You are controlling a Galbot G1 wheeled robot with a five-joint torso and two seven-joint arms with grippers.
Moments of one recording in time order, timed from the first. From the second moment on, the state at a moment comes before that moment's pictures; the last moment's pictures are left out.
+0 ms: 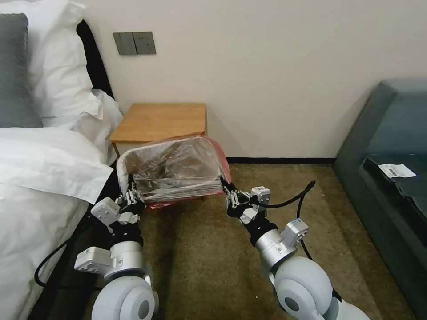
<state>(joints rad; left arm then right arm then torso) 1.61 -1.58 -0.44 -2.38 -0.48 -0.01 -0.36 -1.28 1.15 0.04 2.20 0.61 -0.13 0.24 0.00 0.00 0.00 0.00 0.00</state>
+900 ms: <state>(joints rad) 1.73 -1.52 -0.39 -2.50 -0.81 0.18 -0.39 -1.17 1.17 0.08 2.00 0.53 -0.05 0.18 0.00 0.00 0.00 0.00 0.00</state>
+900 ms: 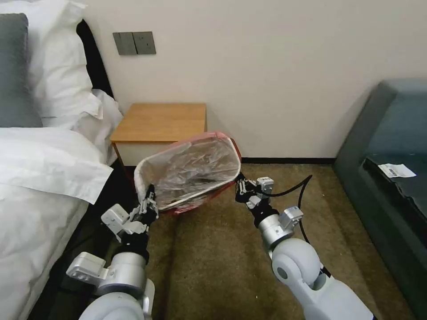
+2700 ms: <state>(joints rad) 1.68 -1.55 -0.42 -2.50 -1.01 0.17 -0.41 -1.19 1.21 0.09 1.77 0.36 -0.03 0.21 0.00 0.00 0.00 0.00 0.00</state>
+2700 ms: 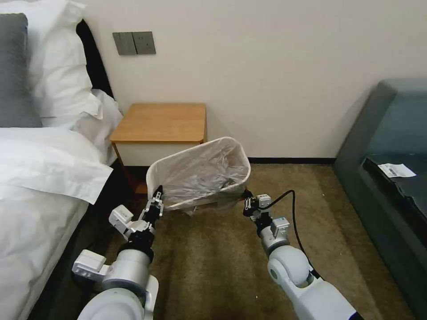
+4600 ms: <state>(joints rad) 1.63 -1.46 -0.37 -2.19 -0.06 0.06 -0.29 -1.03 0.95 -0.05 2.02 0.20 -0.07 -0.35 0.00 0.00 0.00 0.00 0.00</state>
